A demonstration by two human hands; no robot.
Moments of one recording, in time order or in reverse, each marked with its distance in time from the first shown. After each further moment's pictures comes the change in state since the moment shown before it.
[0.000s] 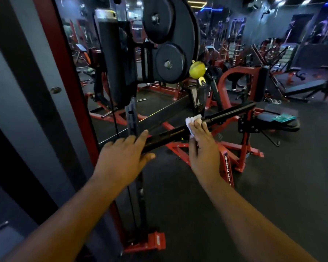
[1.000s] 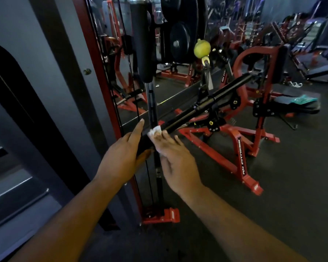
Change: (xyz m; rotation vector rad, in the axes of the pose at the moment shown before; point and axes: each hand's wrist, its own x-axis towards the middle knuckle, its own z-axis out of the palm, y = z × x) left_hand -0.103 -0.033 -0.005 -0.444 0.065 -0.047; right_hand -0.107 -0.140 0.008 0.129 -0.278 -0.203
